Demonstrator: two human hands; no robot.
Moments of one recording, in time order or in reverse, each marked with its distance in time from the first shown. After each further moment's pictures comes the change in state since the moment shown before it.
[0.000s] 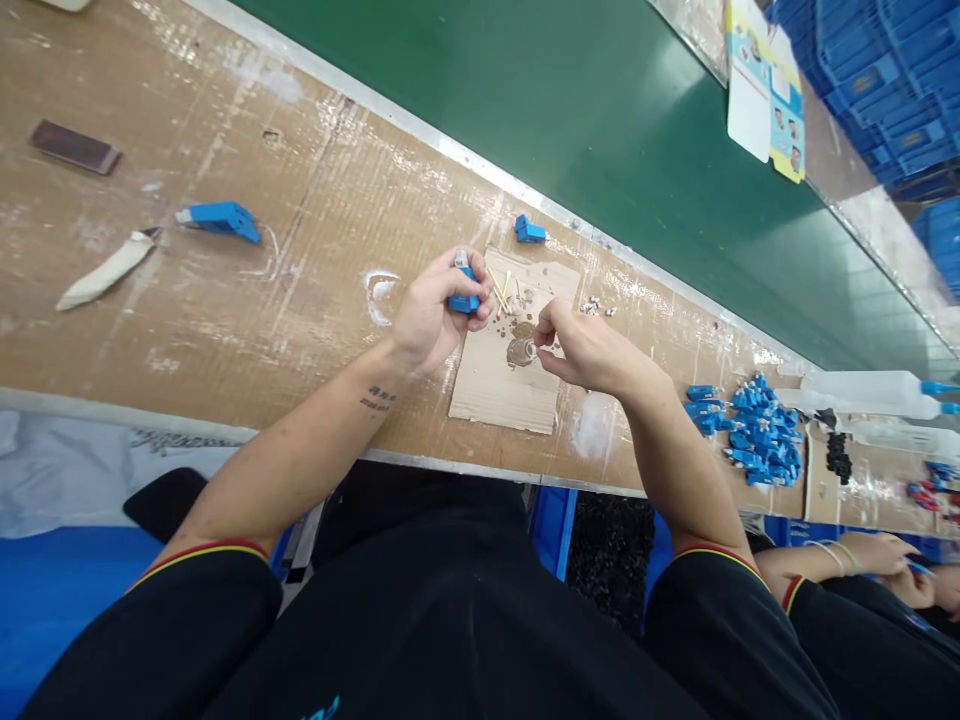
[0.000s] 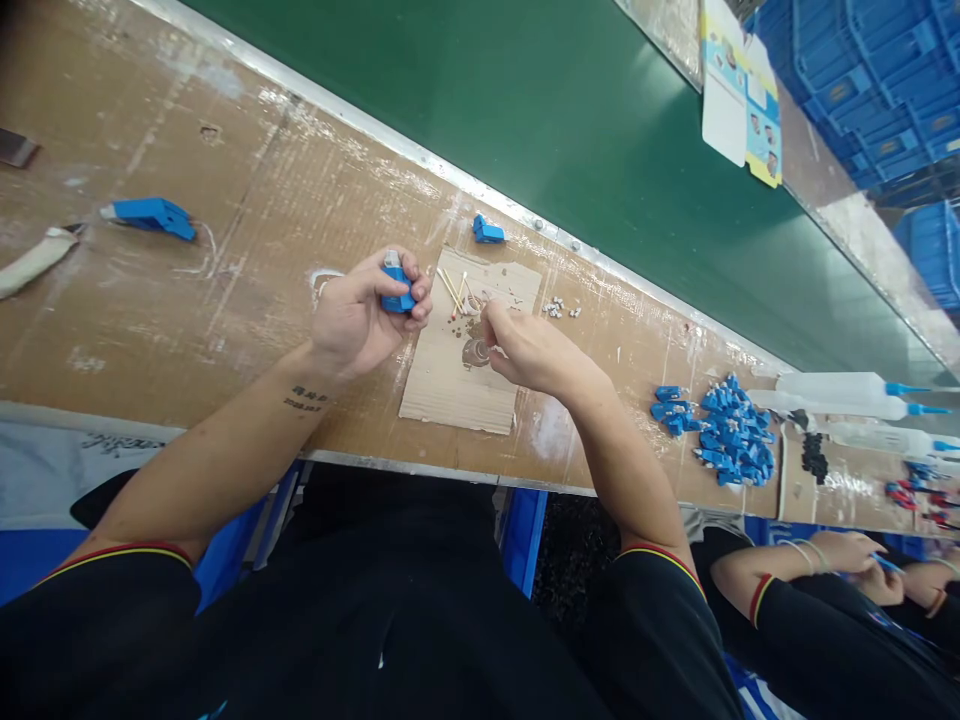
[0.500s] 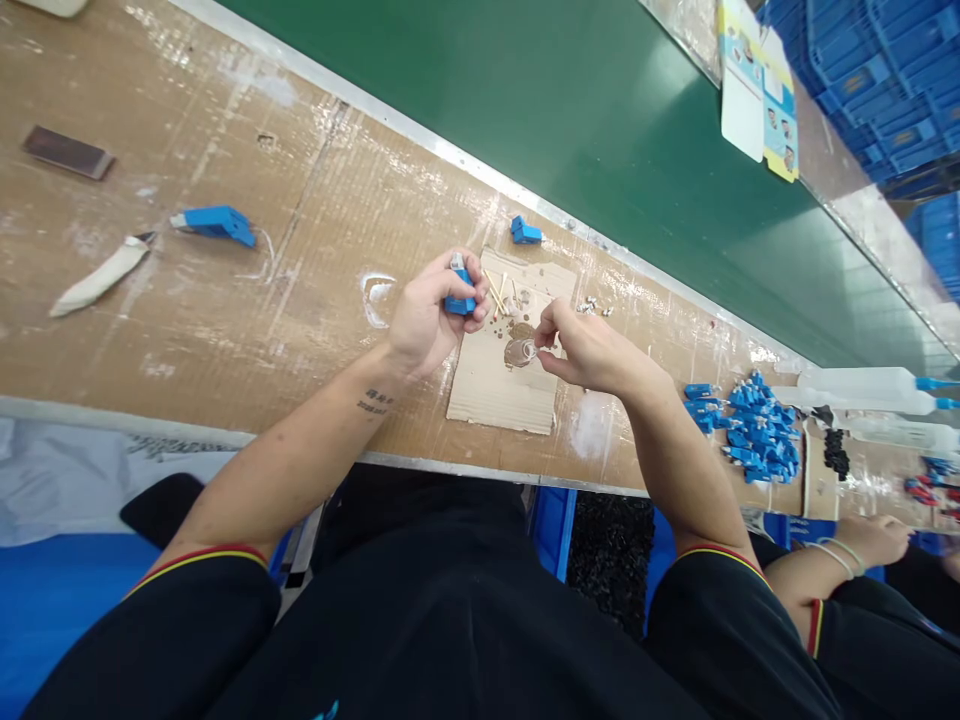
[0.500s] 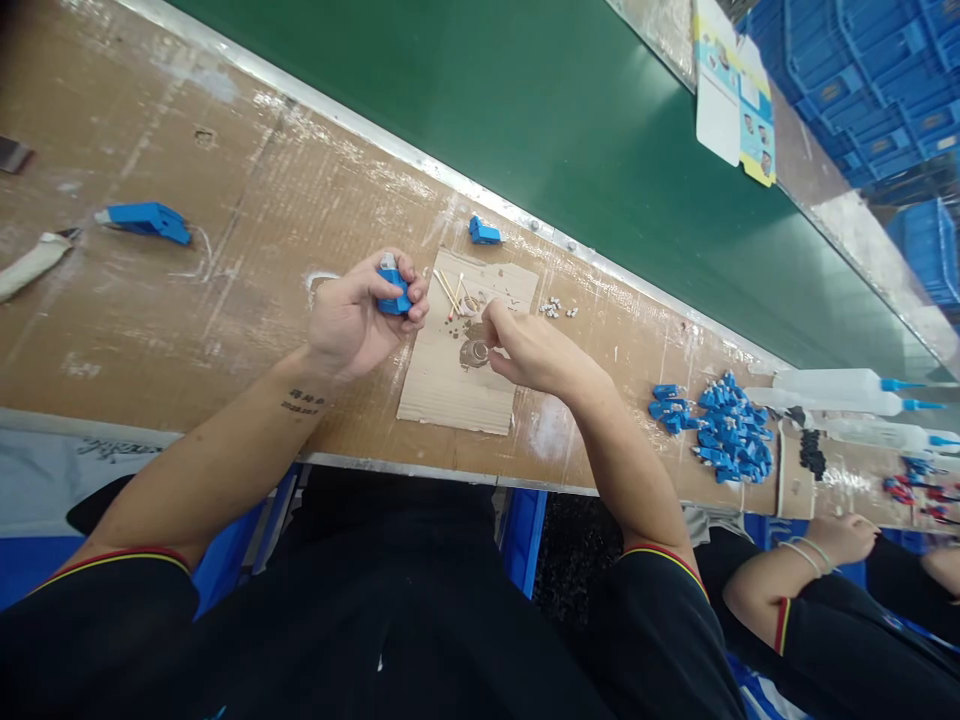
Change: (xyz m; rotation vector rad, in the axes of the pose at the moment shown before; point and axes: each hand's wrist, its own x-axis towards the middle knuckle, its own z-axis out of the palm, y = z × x) left_hand -0.003 0.004 0.004 -0.020 0.009 -0.028; right_hand -0.004 0.004 -0.004 0.107 0.070 -0.074
